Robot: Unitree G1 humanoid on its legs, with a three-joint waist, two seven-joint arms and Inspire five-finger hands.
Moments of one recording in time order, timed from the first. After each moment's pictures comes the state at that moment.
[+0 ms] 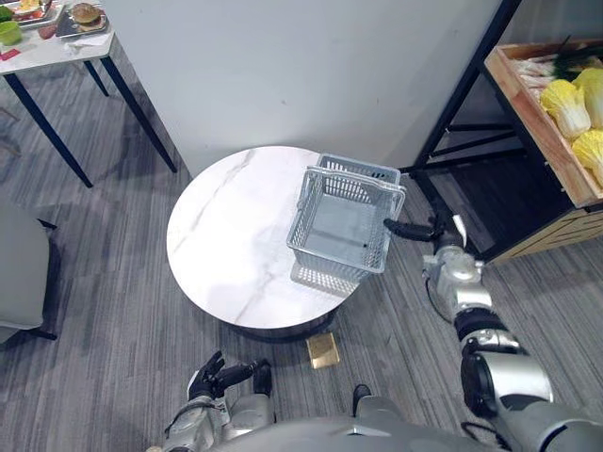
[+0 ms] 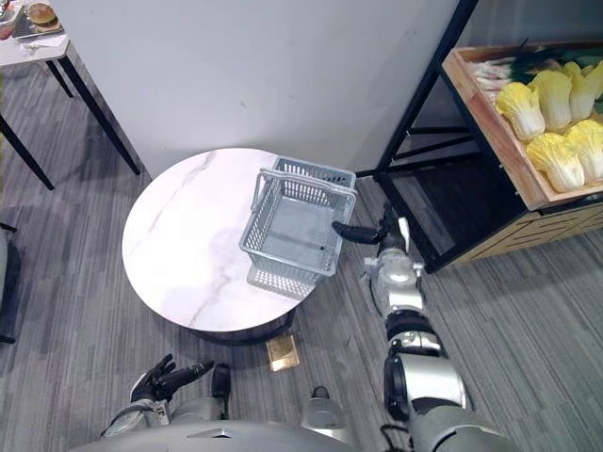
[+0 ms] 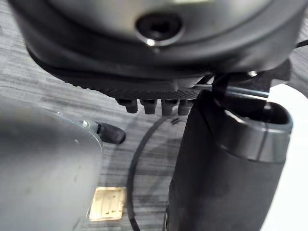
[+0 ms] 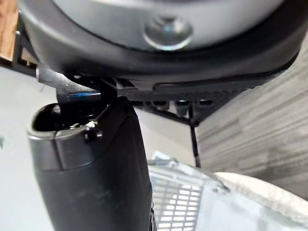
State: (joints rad) left arm 0.08 0.11 0.06 1.05 -0.35 -0.13 -0.01; right arm -0.56 -0.33 -0.19 0.94 0.01 -0.03 -0.10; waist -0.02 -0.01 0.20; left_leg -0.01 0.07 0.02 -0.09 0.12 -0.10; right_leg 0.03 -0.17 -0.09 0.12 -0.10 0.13
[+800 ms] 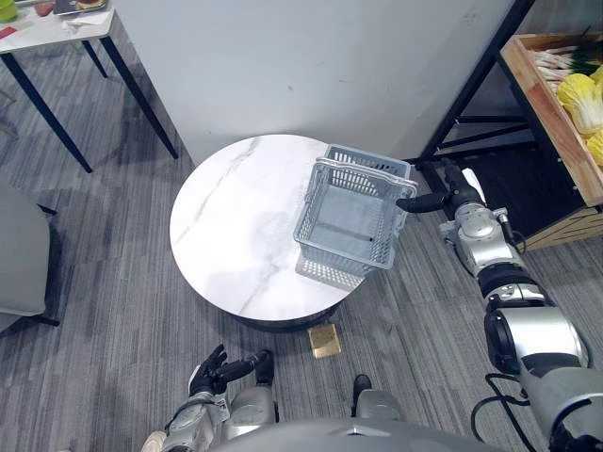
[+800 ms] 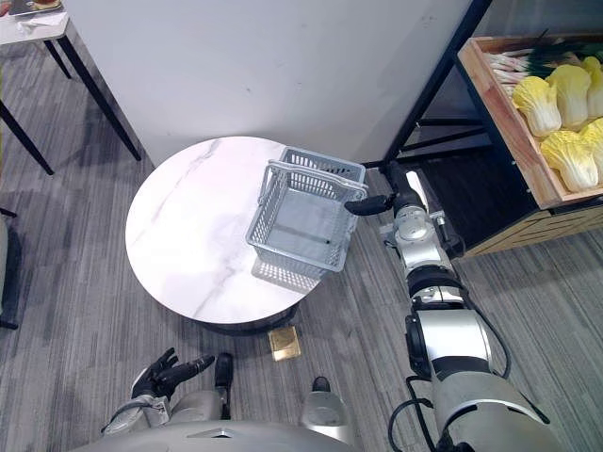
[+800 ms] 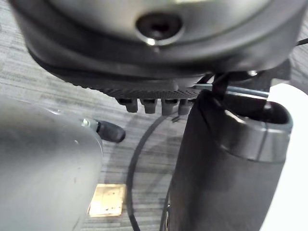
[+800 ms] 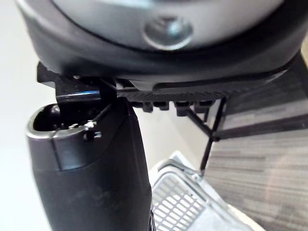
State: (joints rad) left arm 0.09 0.12 0.05 1.01 -0.35 -0.13 -0.03; right arm -0.78 -0.47 0.01 1.05 -0.27 -0.01 -0.04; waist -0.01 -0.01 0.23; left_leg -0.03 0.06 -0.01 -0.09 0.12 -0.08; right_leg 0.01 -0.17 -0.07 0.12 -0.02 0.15
